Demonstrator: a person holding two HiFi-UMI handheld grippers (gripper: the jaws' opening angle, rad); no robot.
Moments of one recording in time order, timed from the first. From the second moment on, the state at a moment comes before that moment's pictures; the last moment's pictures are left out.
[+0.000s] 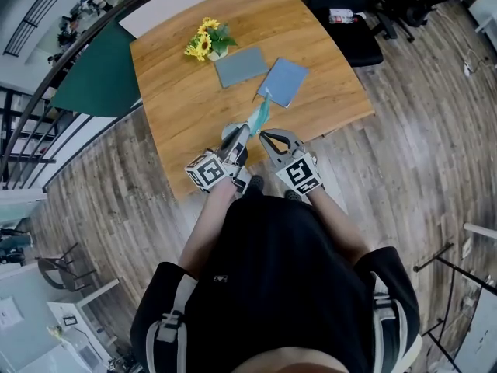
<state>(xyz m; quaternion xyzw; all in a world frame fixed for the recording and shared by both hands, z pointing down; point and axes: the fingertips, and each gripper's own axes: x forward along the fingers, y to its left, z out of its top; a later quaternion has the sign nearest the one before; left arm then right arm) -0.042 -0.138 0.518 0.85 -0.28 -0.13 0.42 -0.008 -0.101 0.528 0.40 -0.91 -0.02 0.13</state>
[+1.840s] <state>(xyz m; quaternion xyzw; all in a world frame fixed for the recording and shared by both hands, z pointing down) -0.017 -0.100 0.523 0.85 -0.32 -0.11 0.41 0.027 -0.116 0.545 0.41 -0.90 0.02 0.13</state>
